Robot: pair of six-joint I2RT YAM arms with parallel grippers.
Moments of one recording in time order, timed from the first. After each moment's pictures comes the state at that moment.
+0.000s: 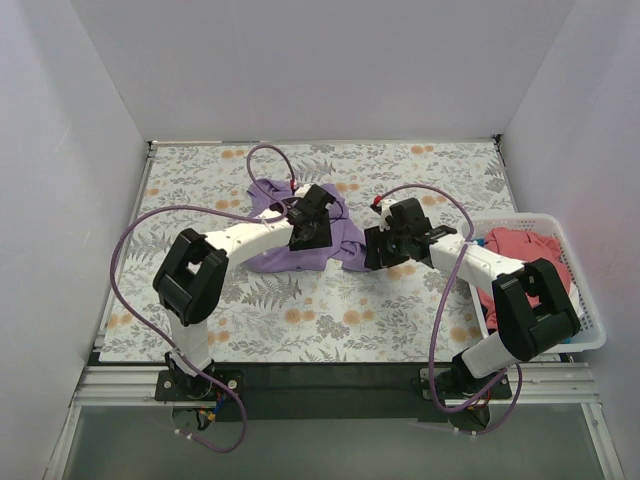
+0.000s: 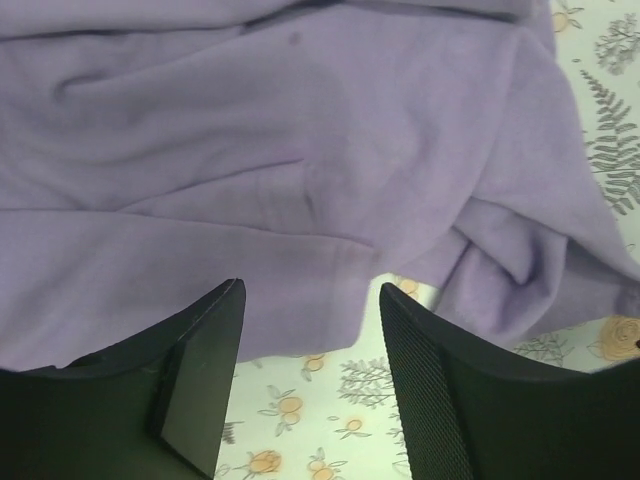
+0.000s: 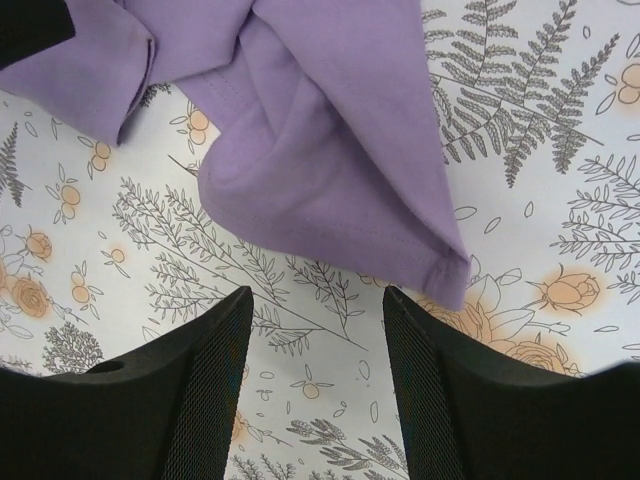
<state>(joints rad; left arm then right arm) -0.70 1.85 1.33 -0.53 -0.27 -0.72 0.49 1.50 0.87 -0.27 -0.23 0.16</state>
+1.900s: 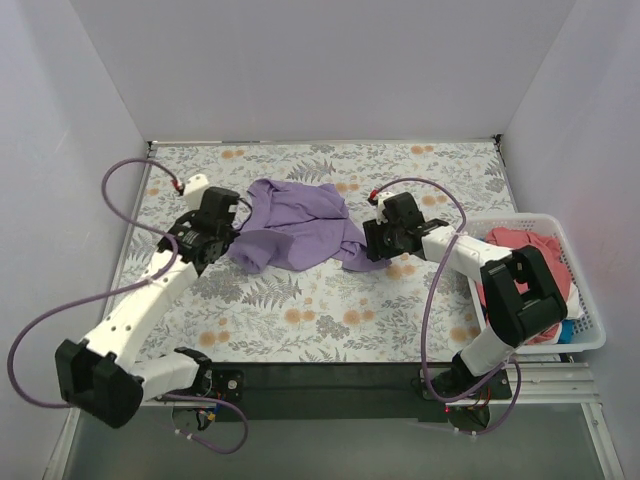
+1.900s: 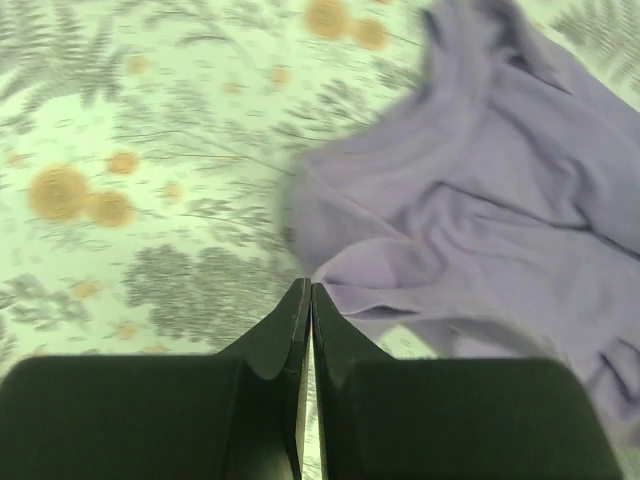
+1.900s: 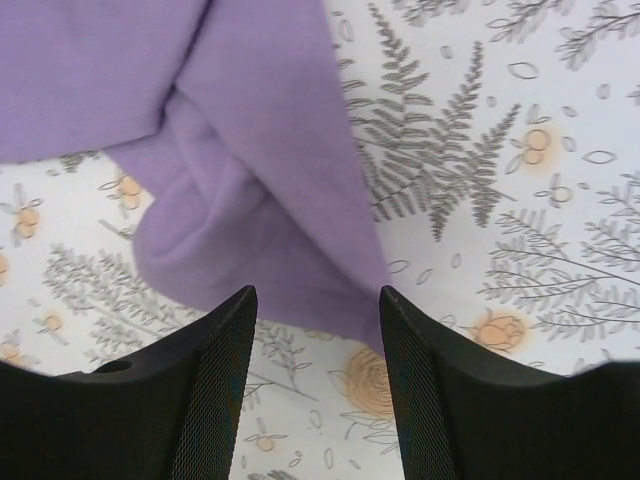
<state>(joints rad) -0.49 1.22 1.10 -0.71 -0.58 -0.71 0.49 1.59 0.92 -0.24 -0.14 0.14</state>
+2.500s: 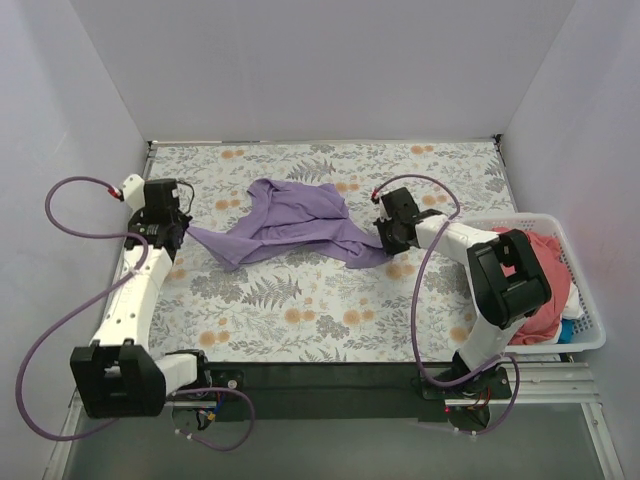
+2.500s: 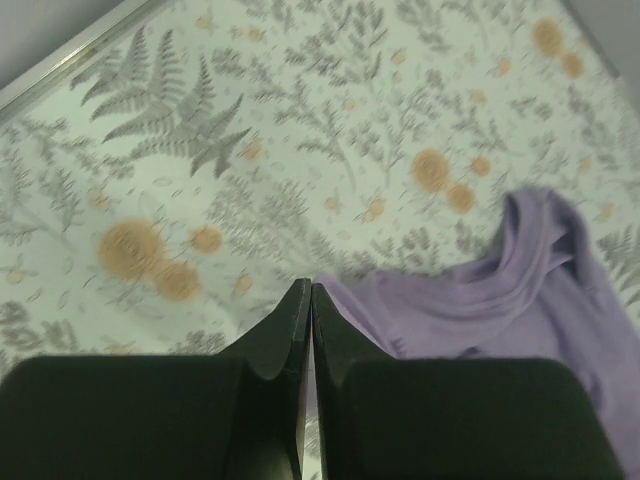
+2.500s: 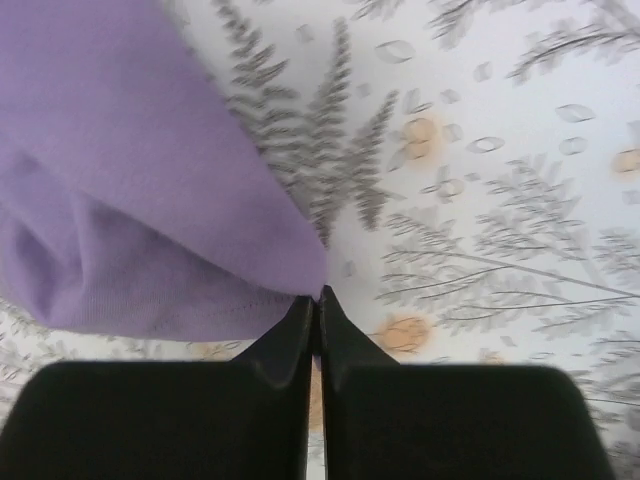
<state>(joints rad) 0.01 1.13 0.95 -0.54 -0.47 -0.69 0.46 1.71 1.00 -0.33 0.04 0.06</state>
